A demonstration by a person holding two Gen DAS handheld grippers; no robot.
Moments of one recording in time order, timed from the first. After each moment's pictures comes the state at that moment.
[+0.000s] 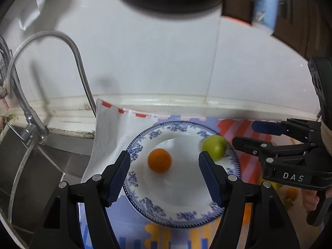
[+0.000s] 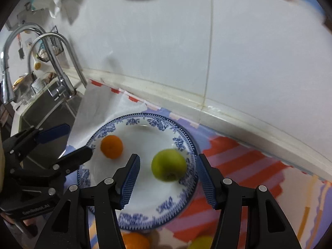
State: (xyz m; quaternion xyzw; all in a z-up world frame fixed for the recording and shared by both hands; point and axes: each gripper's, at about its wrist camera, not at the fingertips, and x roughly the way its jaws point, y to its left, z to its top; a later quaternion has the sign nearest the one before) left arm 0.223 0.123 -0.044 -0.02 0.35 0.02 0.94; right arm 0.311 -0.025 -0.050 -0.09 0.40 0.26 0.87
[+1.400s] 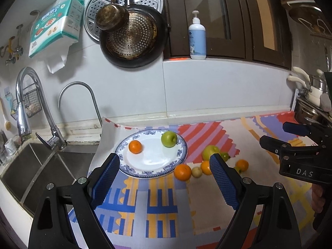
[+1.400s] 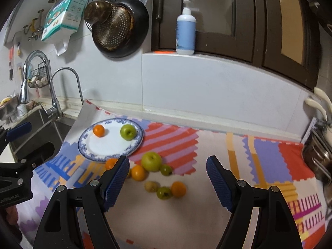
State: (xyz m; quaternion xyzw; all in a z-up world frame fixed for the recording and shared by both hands) left arm 0.045 0.025 -0.007 0.05 0.23 0.01 0.97; right arm 0.093 -0.157 -0.007 -0.05 0.28 0.11 0.95
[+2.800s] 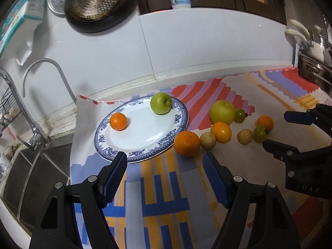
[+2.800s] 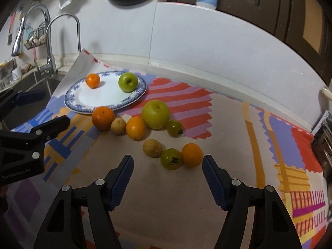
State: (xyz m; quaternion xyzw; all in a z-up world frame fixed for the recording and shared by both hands) left arm 0.119 0.022 -0.085 0.13 0.30 -0.02 0.94; right arm 0.122 -0.129 -0.099 -0.12 0.35 0.12 0.92
